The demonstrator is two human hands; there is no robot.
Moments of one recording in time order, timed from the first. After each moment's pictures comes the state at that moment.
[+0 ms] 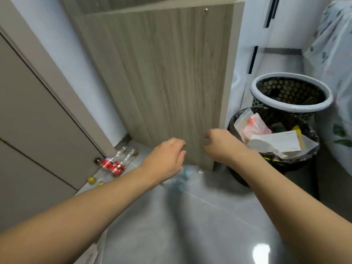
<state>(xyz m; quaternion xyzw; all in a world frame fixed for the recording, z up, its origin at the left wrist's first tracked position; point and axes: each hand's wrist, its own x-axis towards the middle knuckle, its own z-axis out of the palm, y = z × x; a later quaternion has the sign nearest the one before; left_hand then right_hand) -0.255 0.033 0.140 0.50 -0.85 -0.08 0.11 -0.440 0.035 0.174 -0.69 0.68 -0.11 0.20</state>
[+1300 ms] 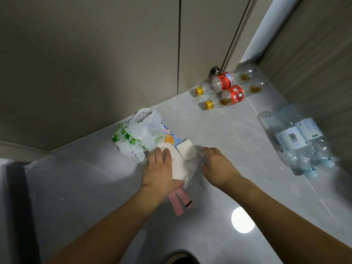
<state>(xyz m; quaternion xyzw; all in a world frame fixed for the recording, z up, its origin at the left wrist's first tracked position) 0.068 0.211 -0.096 0.83 -0.51 -0.20 -0.12 -0.076 0.102 -0.059 -0.79 0.47 0.13 0.38</state>
